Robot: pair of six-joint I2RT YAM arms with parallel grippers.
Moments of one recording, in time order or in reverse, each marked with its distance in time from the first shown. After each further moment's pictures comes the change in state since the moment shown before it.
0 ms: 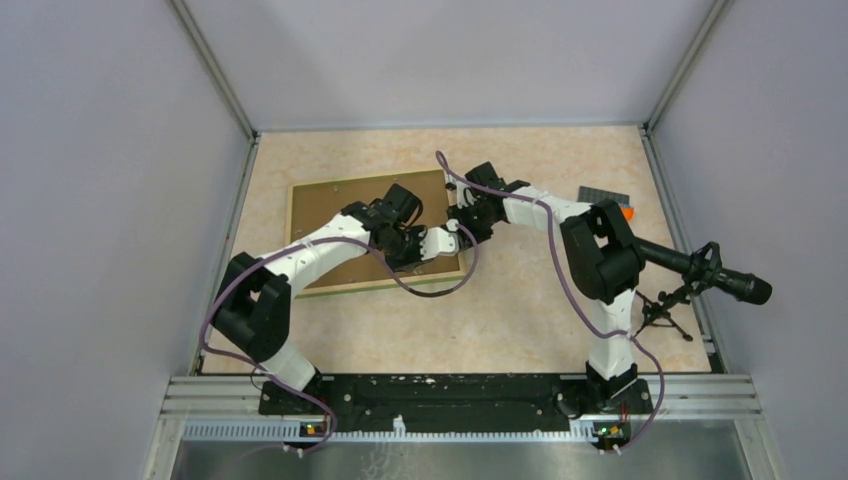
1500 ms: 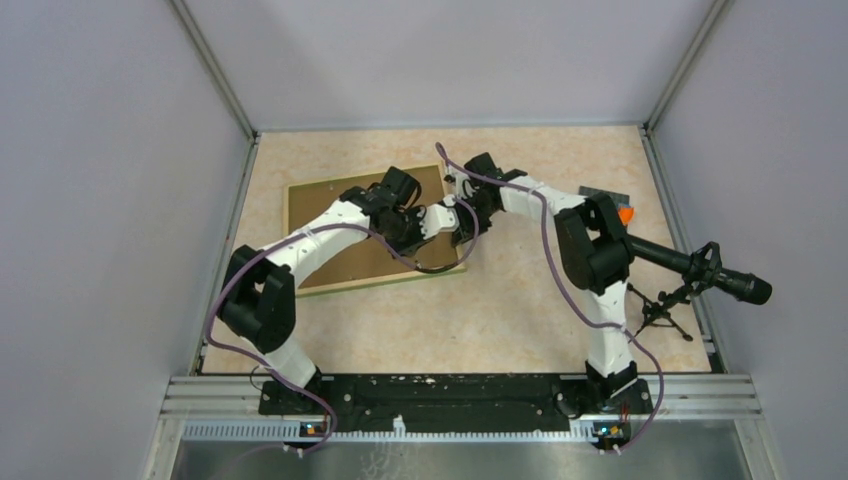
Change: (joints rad) left arm 0.048 0.063 0.111 -0.010 -0.015 -0.112; right arm -0.034 0.080 0.124 -0.090 -0.017 -0.011
